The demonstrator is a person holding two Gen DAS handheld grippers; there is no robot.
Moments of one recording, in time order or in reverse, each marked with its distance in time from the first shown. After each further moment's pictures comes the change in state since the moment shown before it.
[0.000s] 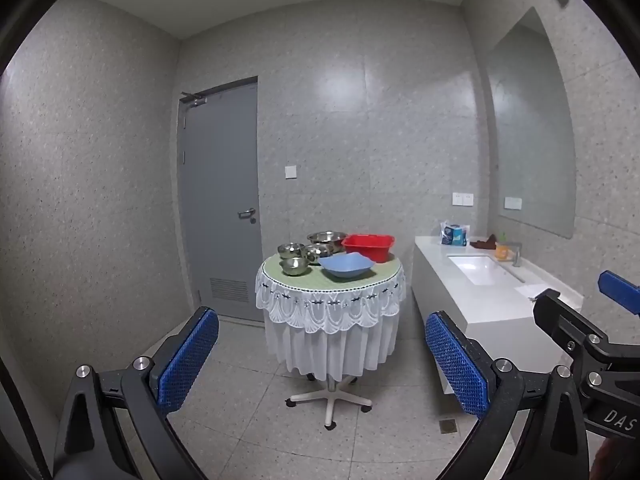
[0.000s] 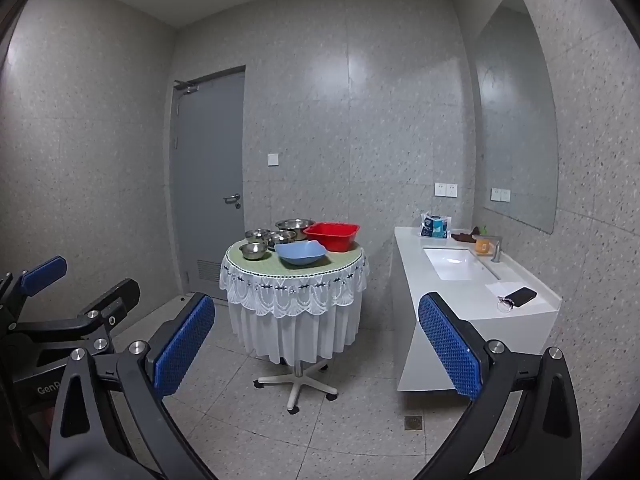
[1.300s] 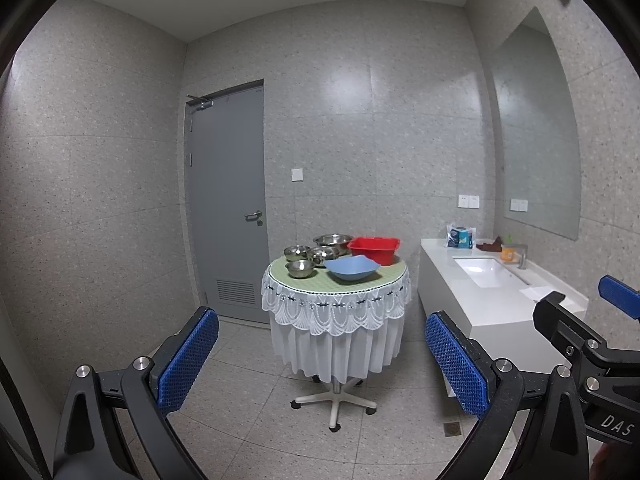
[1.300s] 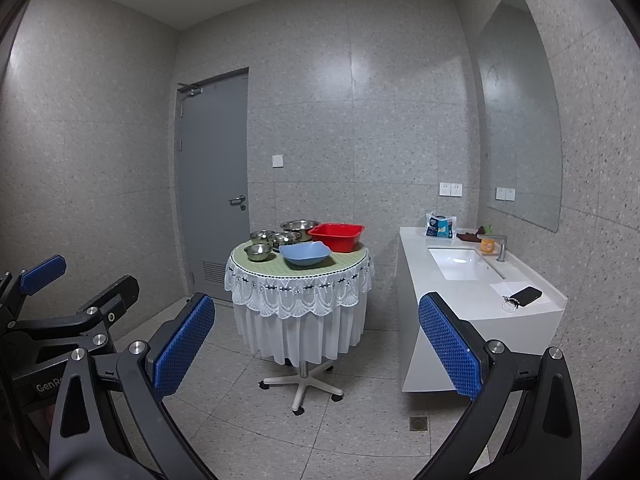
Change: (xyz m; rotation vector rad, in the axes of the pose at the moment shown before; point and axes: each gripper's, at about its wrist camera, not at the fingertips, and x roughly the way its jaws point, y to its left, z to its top) left arm 0.008 -0.008 -0.008 -0.002 -0.014 0.023; right arm 0.003 -0.002 0.001 0.005 0.002 0.017
